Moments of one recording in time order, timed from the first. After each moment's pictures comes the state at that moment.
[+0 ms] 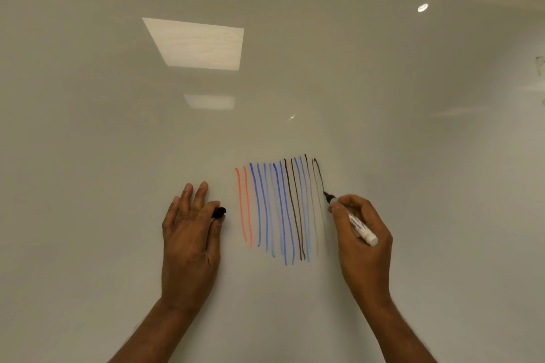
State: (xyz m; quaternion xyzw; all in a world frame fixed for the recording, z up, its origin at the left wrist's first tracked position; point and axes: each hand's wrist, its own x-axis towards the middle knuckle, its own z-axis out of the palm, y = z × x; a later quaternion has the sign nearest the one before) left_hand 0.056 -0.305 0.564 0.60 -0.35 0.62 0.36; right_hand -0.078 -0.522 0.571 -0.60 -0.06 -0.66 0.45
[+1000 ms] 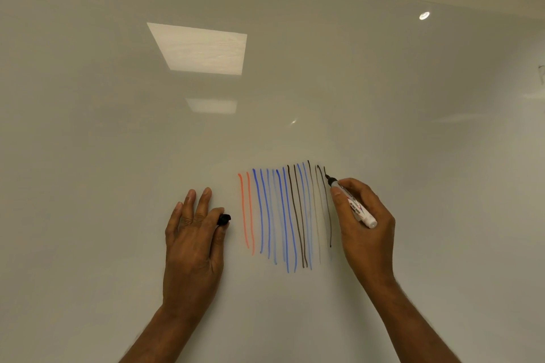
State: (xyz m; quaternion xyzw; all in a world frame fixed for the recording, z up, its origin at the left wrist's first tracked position) left_hand 0.056 -0.307 0.563 0.61 -0.34 0.64 0.33; right_hand -0.070 -0.535 0.600 -0.61 -0.08 -0.66 0.43
